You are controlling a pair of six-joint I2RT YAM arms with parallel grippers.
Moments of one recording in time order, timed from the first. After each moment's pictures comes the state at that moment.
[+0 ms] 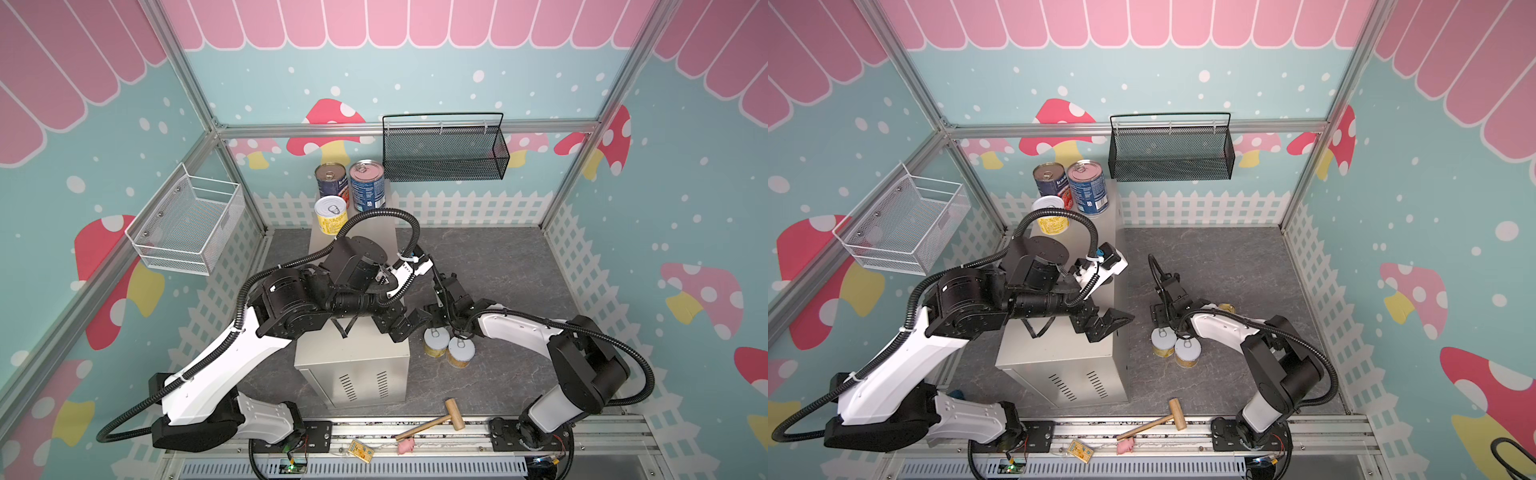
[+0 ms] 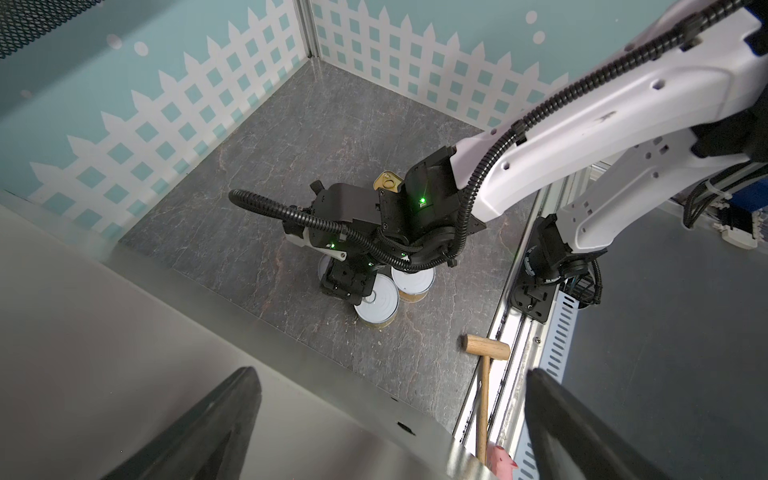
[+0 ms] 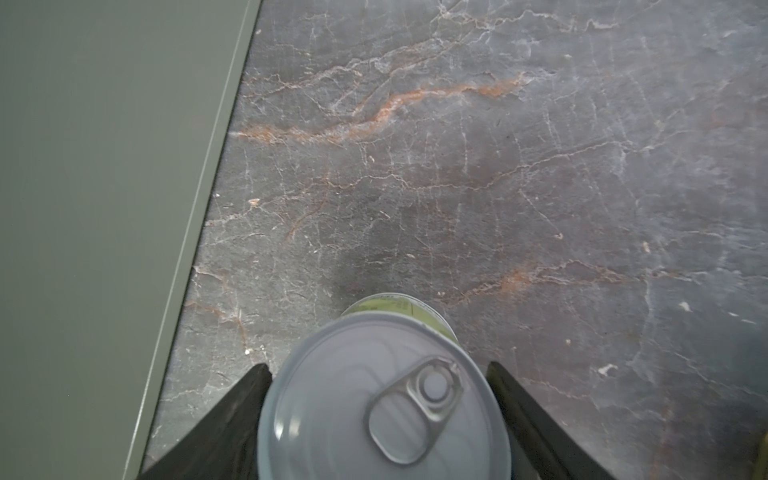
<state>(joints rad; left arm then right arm) -1.01 1.37 1.91 -1.18 0.04 0.00 0.63 1.60 0.90 -0.26 0.12 0.34</state>
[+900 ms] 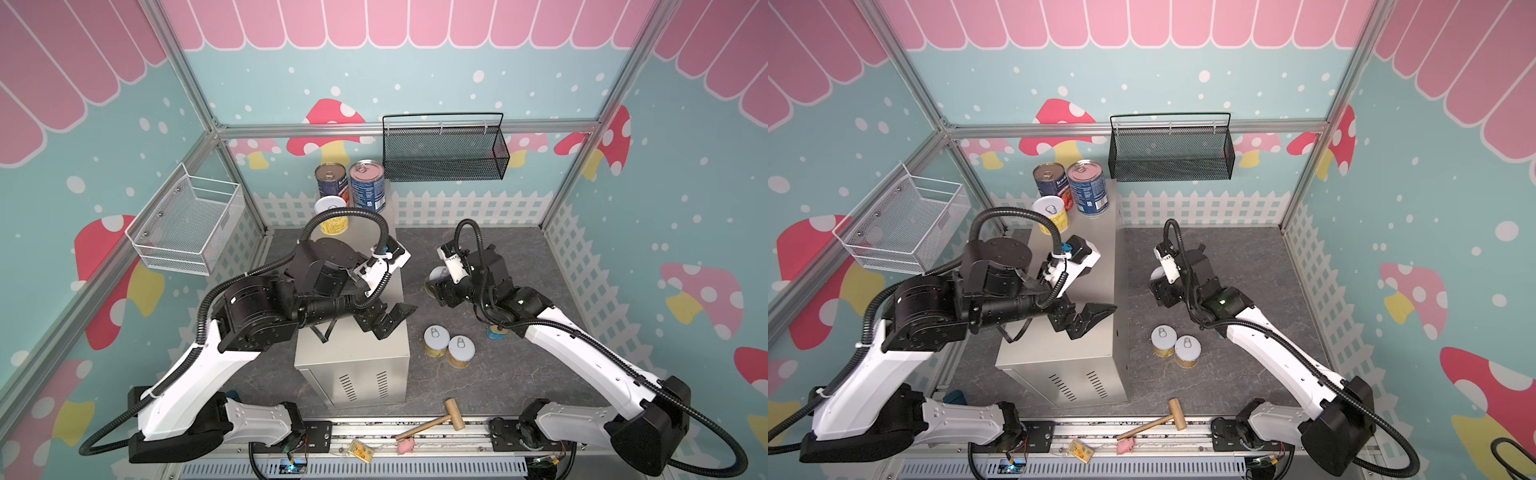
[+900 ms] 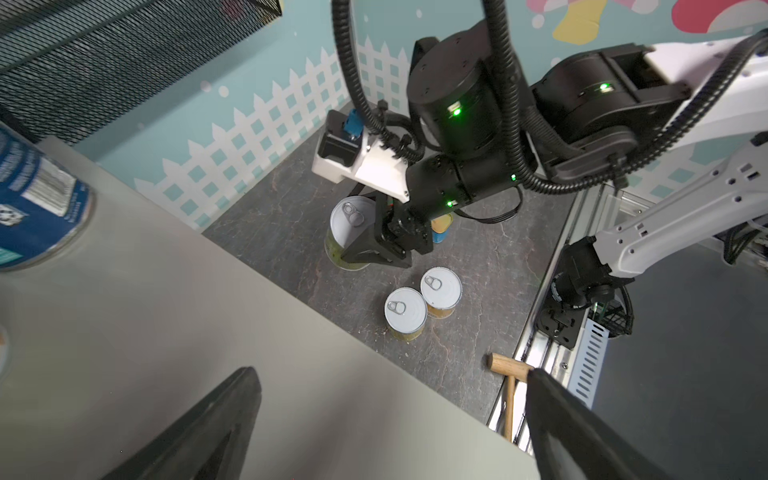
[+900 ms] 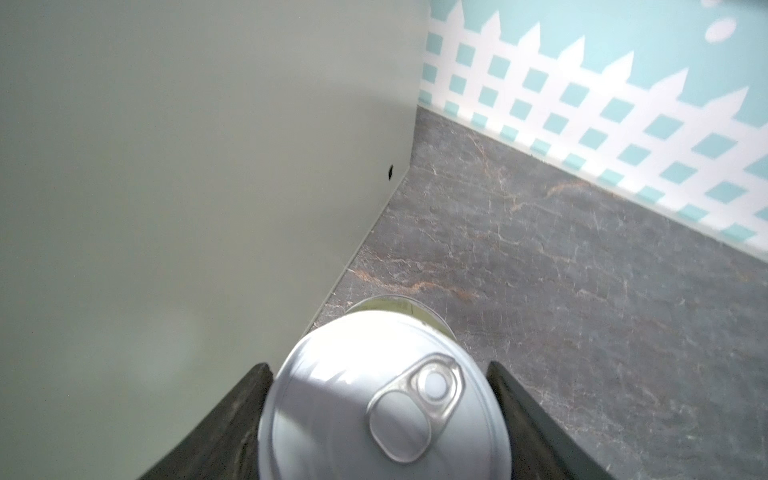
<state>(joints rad) -1.02 1.26 1.92 -1.18 -0.09 0.00 0.63 1.23 1.17 -0.47 -0.01 -0.01</state>
